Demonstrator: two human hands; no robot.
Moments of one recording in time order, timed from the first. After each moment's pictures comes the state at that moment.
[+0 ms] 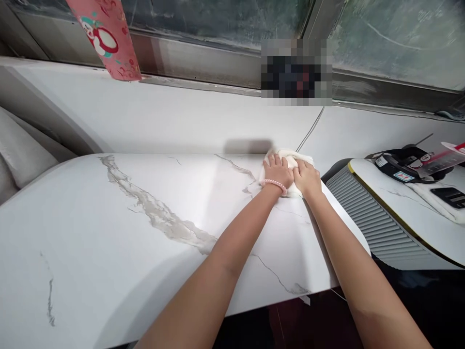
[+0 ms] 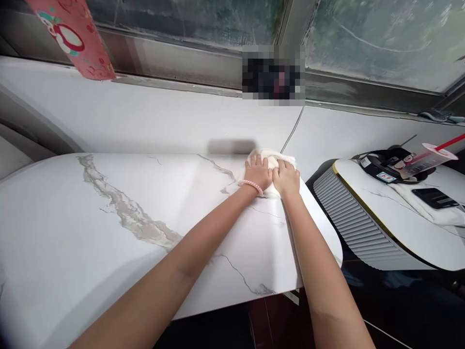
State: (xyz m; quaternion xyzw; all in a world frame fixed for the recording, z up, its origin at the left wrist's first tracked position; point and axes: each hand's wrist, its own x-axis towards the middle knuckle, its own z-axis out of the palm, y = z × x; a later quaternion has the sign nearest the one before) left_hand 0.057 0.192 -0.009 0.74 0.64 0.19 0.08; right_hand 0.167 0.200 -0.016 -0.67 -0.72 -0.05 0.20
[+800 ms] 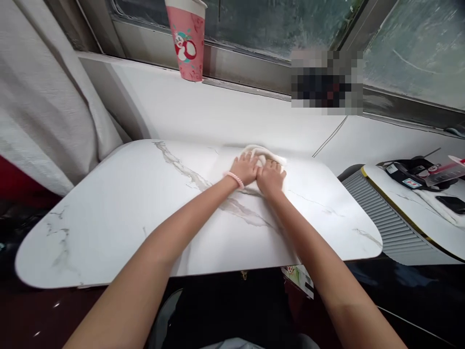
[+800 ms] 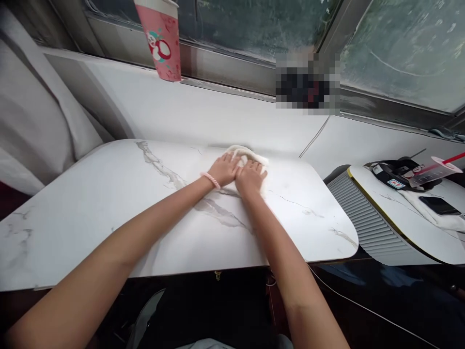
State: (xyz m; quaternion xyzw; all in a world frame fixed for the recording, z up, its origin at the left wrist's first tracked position) left_hand -0.152 0.108 -0.008 0.76 0.63 0.14 0.04; right_hand -0.047 0.107 -0.012 -0.67 -0.71 -0.01 0.19
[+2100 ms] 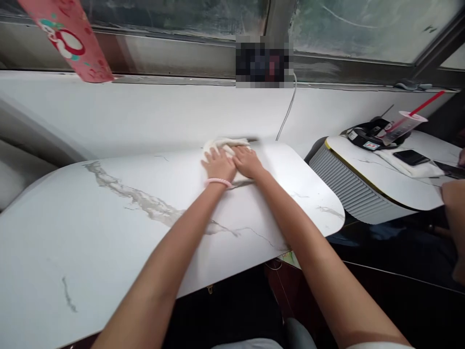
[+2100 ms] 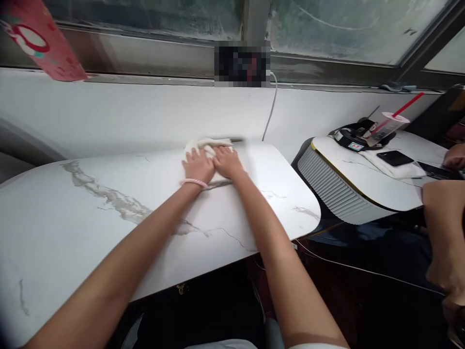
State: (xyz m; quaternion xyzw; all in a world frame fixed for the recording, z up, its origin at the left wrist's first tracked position) left_hand -0.059 0.134 -0.009 0.61 0.77 0.17 0.00; right_hand 0.043 0.176 -0.005 -0.51 -0.85 0.06 0.14
